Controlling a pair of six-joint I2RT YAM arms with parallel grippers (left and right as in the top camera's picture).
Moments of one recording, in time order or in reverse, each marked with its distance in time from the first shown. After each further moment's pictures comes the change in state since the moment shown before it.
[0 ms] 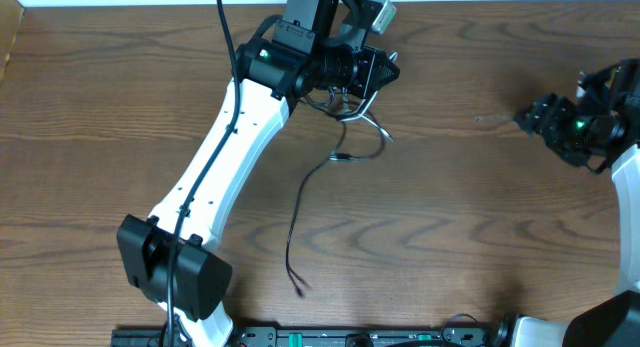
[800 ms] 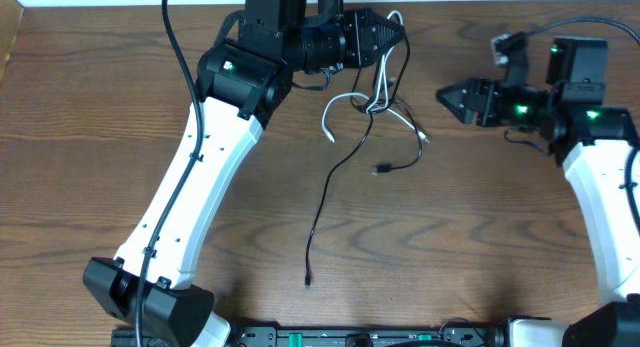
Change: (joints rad) left arm 0.027 -0.131 0.000 0.217 0.070 -0.441; right arm 0.285 0.000 0.000 0.285 -0.336 -0.138
